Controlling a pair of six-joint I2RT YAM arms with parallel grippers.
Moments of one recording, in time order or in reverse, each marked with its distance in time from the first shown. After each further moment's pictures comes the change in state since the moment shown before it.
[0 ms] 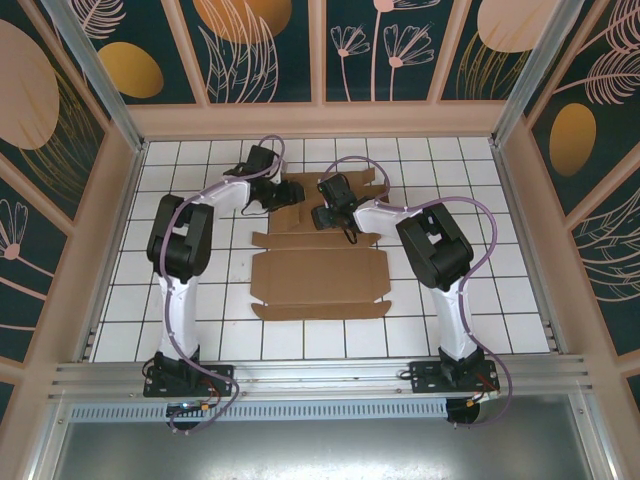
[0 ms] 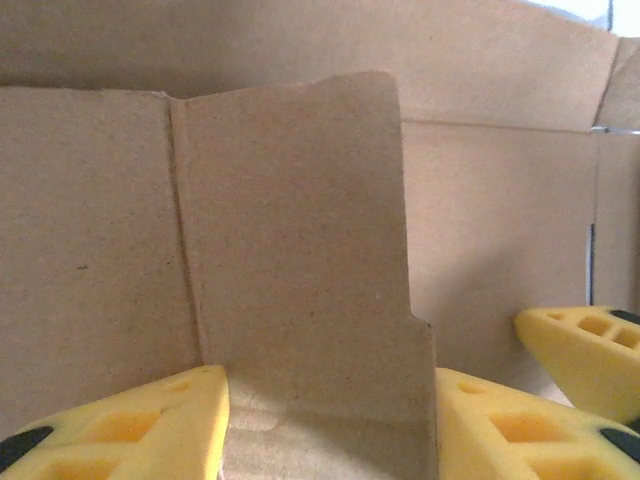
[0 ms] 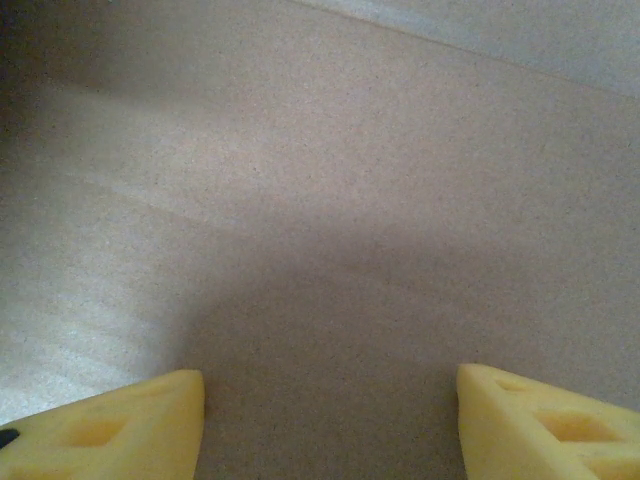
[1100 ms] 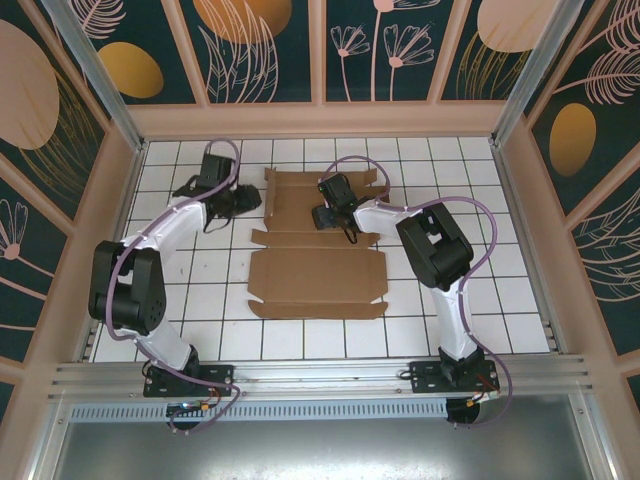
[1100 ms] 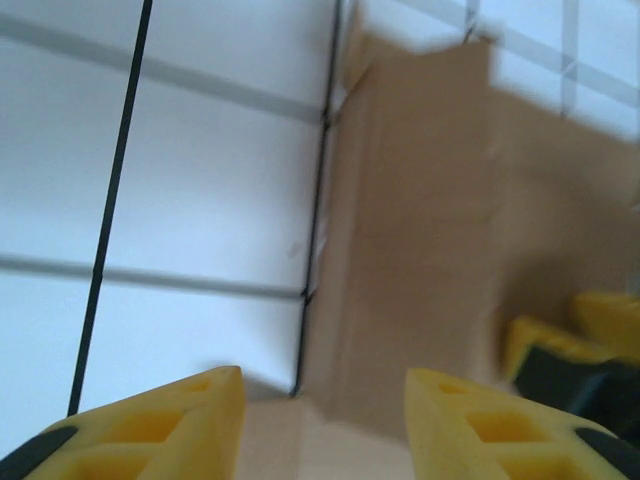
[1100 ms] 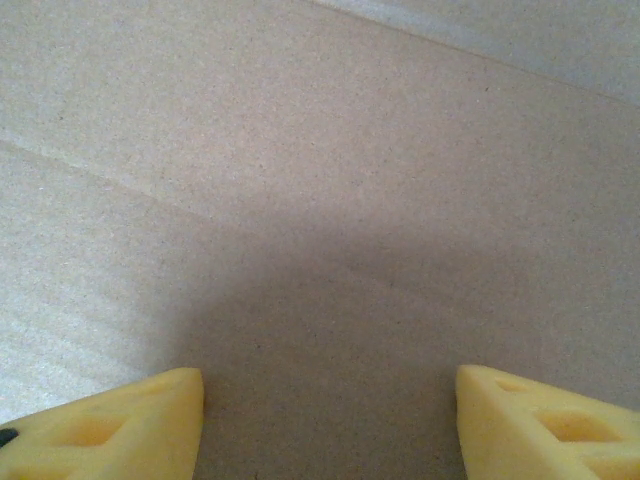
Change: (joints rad) left arm 0.109 -0.517 -0.431 -0.033 -0.254 -0.014; right arm -0.002 0.001 0.001 0.002 0.004 -0.001
